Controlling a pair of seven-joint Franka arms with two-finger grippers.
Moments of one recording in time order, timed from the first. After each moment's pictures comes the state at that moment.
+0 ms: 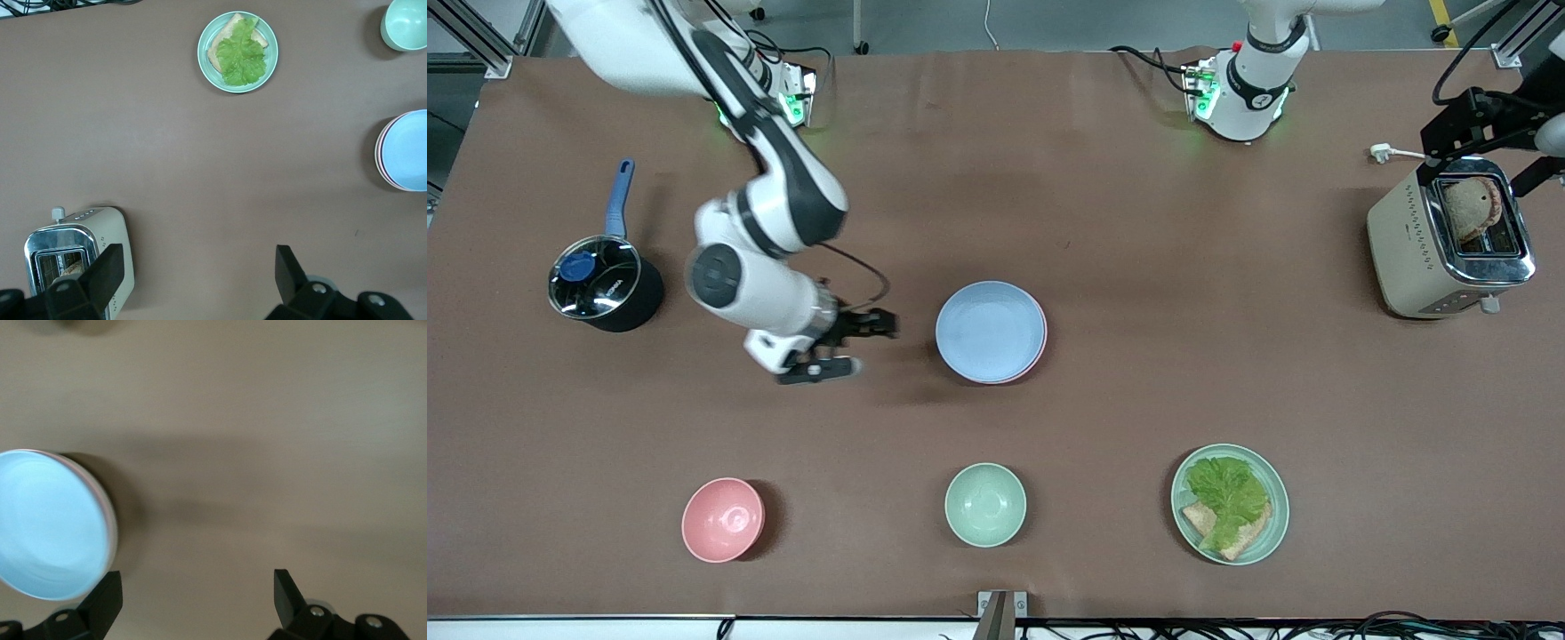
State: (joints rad) left arm -0.10 -0.07 0.01 -1.48 0.00 1.50 0.04; right arm 0.13 0.33 0.23 -1.80 0.06 2.11 0.20
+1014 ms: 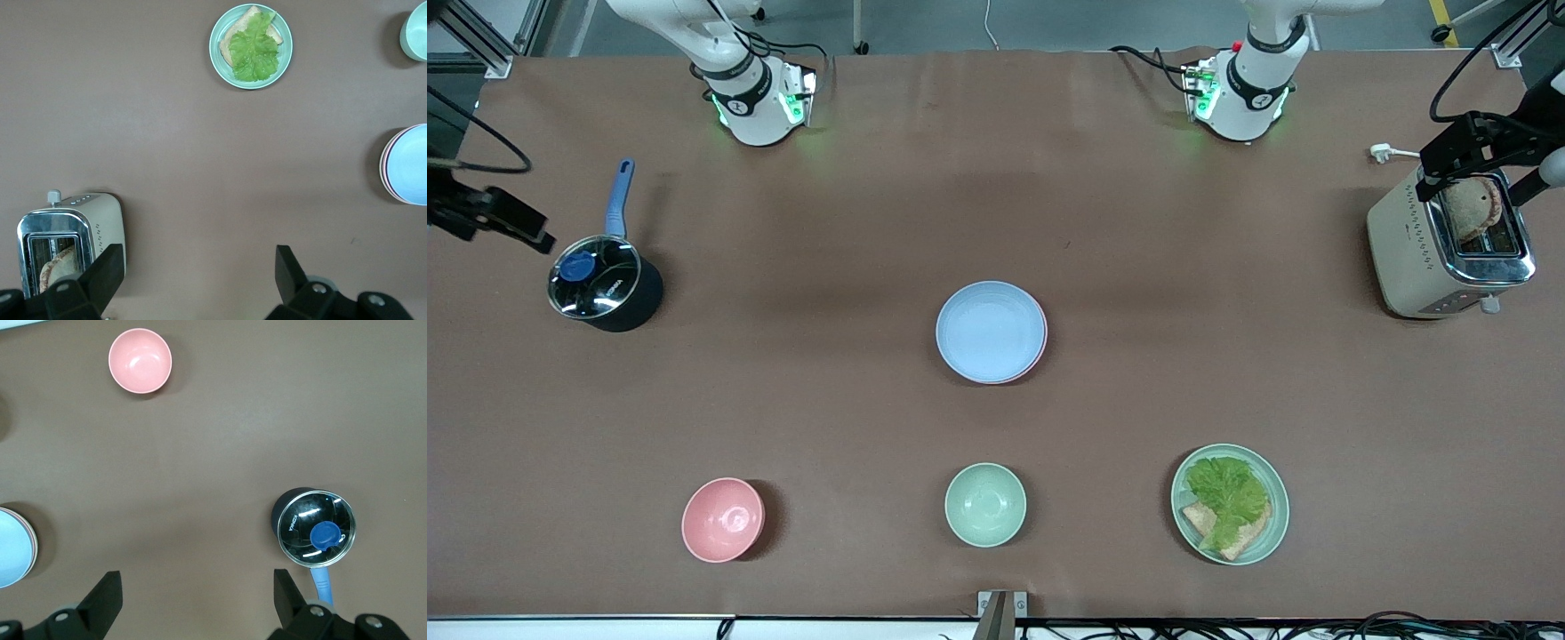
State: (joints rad) left arm -0.09 -0.05 0.00 -1.47 0.01 1.49 -0.03; right arm 0.05 0.00 -0.09 -1.49 0.00 1.51 0.16
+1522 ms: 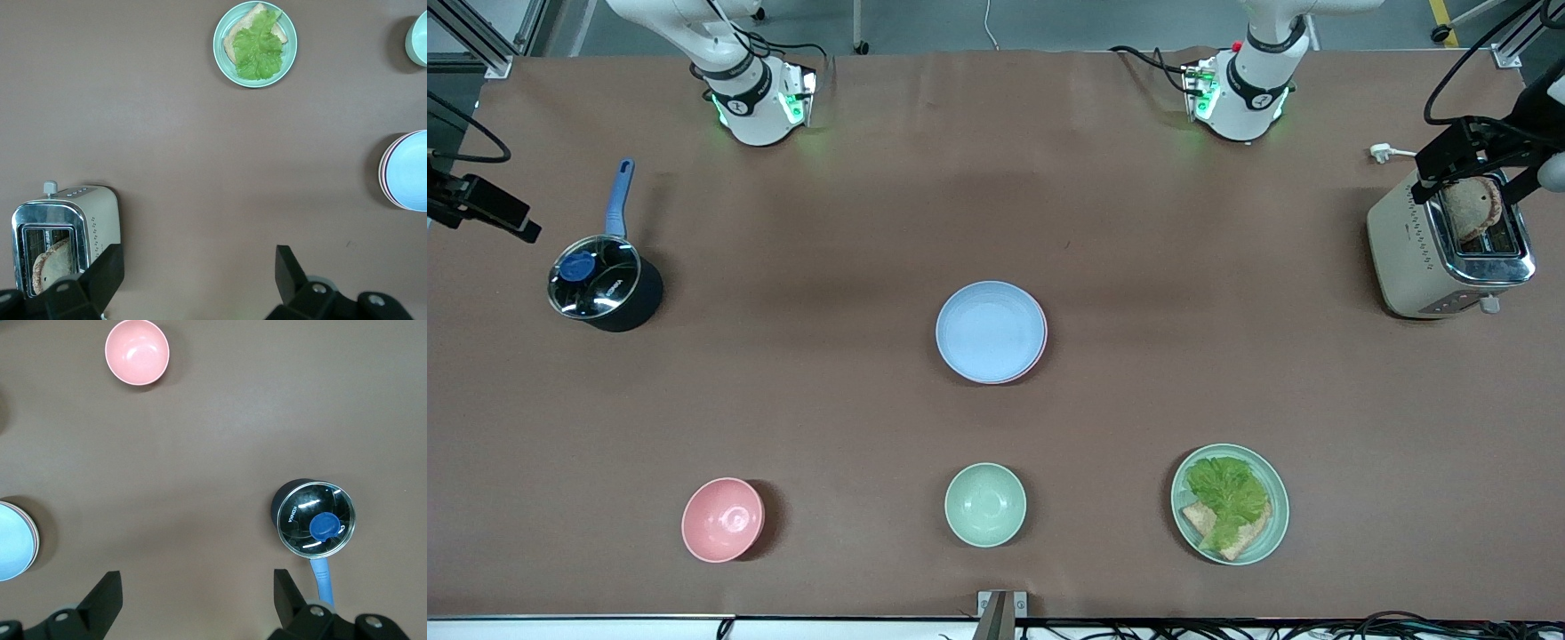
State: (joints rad) left arm -0.09 -0.05 0.00 -1.48 0.01 1.49 -0.06; right arm 0.04 0.01 -0.09 -1.48 0.00 1.48 0.16
